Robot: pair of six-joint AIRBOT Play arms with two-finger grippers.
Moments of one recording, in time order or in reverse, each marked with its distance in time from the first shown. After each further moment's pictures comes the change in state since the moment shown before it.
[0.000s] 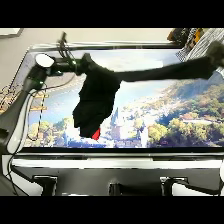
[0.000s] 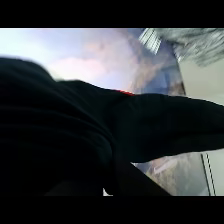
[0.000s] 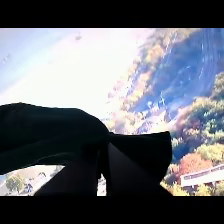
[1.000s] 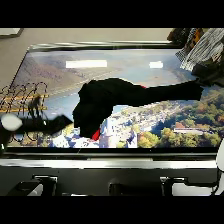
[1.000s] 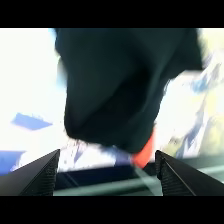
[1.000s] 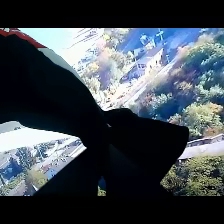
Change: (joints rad) left arm 0.202 0.961 -1.270 0.276 -0.087 -0.126; right arm 0.000 -0.092 -0.016 0.008 0.229 -0.015
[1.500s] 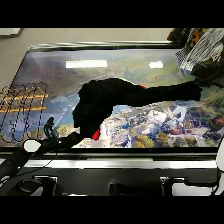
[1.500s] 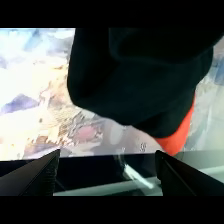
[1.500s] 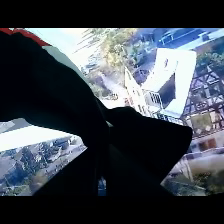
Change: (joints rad) left arm -0.211 0.029 -0.306 -0.218 0.352 0.072; right arm 0.000 0.000 0.000 0.015 0.010 0.026
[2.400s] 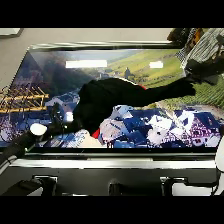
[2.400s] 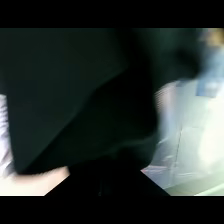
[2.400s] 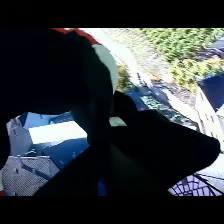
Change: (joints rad) left arm -0.017 -0.220 0.266 -0.138 0.060 0.198; right arm 0.035 -0.002 0.000 0.166 -0.050 0.015
